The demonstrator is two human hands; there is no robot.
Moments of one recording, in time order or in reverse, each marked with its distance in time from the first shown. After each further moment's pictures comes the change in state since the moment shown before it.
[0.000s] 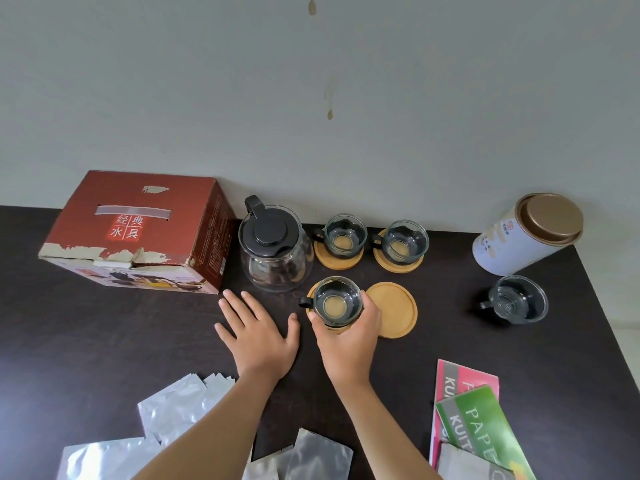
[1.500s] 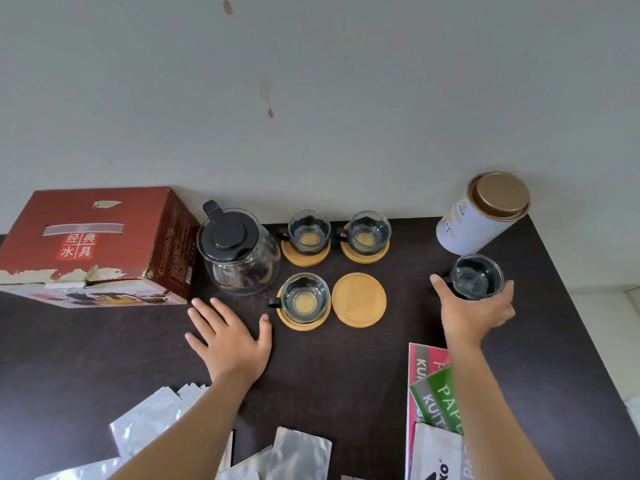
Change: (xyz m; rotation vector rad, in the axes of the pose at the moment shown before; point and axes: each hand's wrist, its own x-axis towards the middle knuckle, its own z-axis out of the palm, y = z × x) left_hand 0.001 -0.002 0.000 0.013 0.007 -0.004; right_hand 0.118 0.083 -0.151 0.034 0.486 0.443
